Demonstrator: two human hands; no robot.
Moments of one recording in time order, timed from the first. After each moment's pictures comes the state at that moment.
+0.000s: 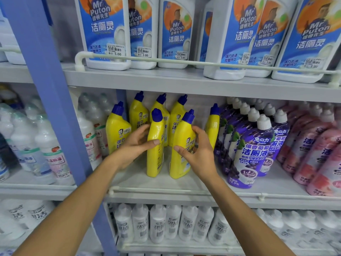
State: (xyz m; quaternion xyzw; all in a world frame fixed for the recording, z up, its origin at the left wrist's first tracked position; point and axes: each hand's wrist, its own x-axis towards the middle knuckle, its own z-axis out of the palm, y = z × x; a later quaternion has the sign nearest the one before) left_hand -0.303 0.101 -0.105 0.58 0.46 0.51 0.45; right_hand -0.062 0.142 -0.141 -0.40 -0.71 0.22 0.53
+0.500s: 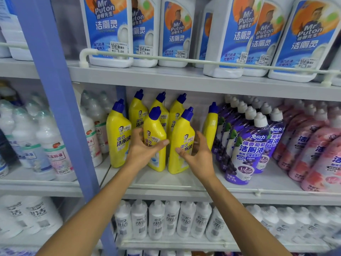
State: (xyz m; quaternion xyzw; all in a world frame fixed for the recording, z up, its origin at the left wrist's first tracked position) left_hand -0.269 0.098 -0.133 0.50 0.59 0.58 0.25; right_hand -0.060 0.134 -0.159 -0.45 -0.67 0.28 0.52
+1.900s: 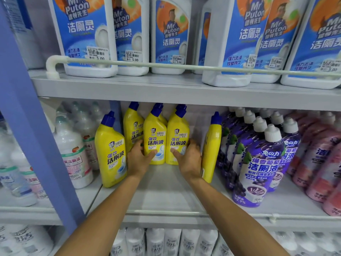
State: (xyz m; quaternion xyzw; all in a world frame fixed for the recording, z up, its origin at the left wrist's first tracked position) left_hand -0.294 0.199 -0.189 0.50 0.63 0.57 0.19; right_hand -0.111 0.235 -0.178 -0.59 -0.63 0.18 0.46
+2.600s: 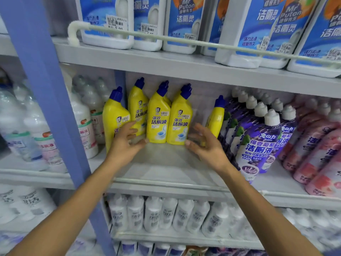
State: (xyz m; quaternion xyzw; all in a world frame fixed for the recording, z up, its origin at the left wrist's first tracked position) left_hand -0.315 0.107 -0.160 0.51 0.58 0.58 0.26; right_hand -0.031 0.150 -0.134 -0.41 -0.73 0.32 0.44
